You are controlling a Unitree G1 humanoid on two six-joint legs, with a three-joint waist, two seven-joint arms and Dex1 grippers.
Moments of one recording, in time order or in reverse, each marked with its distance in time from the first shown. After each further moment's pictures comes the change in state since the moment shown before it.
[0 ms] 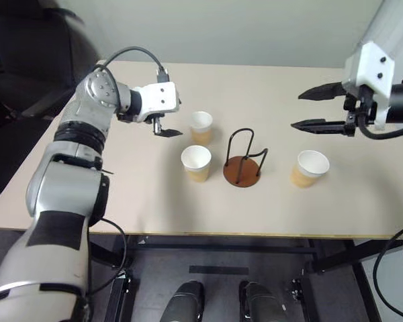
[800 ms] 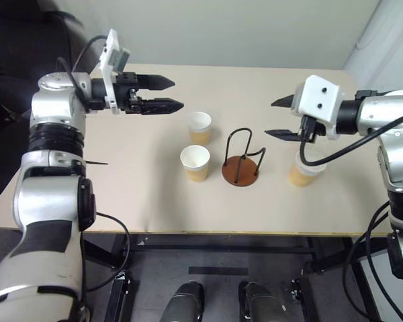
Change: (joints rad) left arm 0.111 0.065 0.317 -0.296 -0.508 0.680 -0.316; right arm 0.055 0.181 0.074 -0.028 -0.260 -0.136 -0.091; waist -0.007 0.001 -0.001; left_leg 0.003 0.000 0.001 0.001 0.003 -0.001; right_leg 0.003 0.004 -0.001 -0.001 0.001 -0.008
